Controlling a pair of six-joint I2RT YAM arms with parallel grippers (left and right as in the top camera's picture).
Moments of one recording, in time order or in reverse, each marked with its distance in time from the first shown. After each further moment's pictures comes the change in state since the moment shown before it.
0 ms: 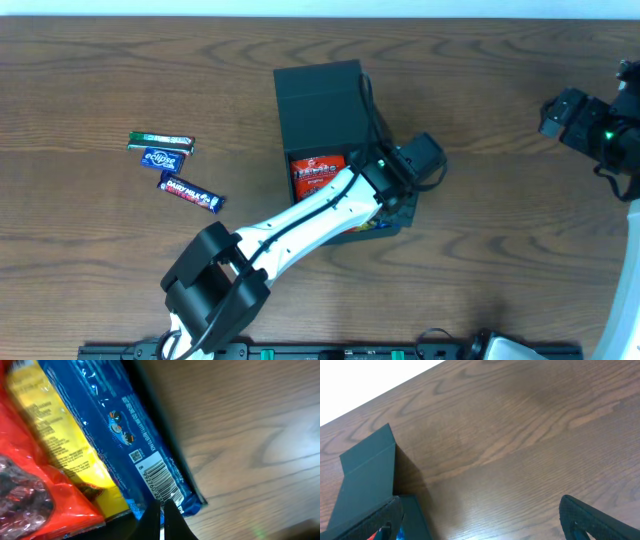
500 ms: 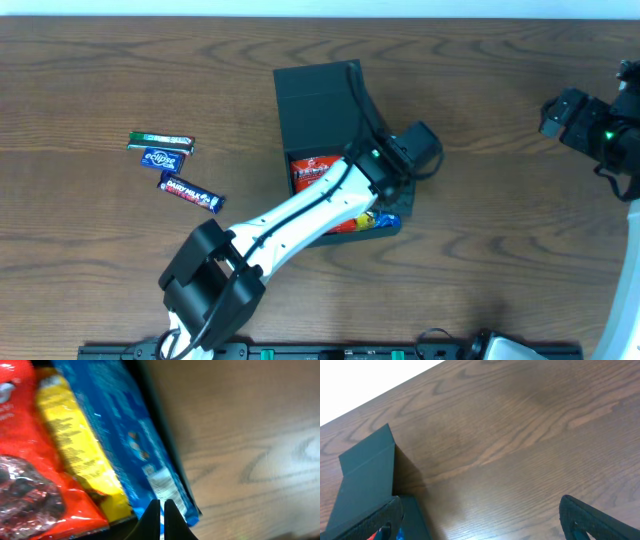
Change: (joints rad) left arm 0.023 0.000 0.060 -0.021 -0.006 -0.046; right arm 0.000 0.000 0.000 0.001 0.003 0.000
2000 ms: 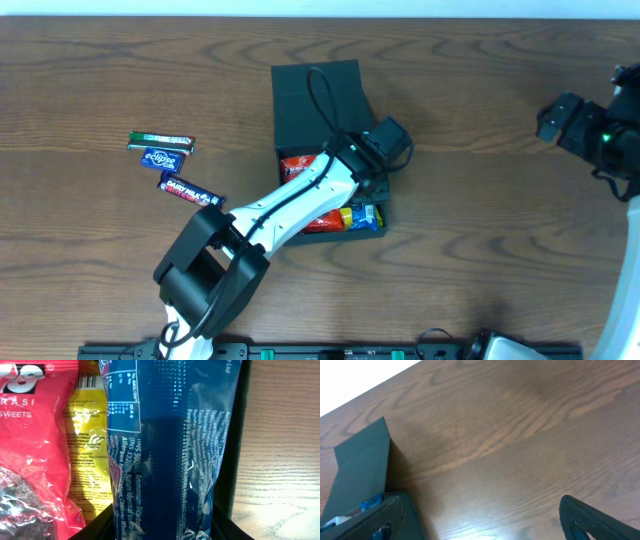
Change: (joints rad) left arm 0.094 0.013 -0.145 0.127 -0.028 -0.206; right arm 0.000 0.004 0.000 -0.036 0.001 0.000
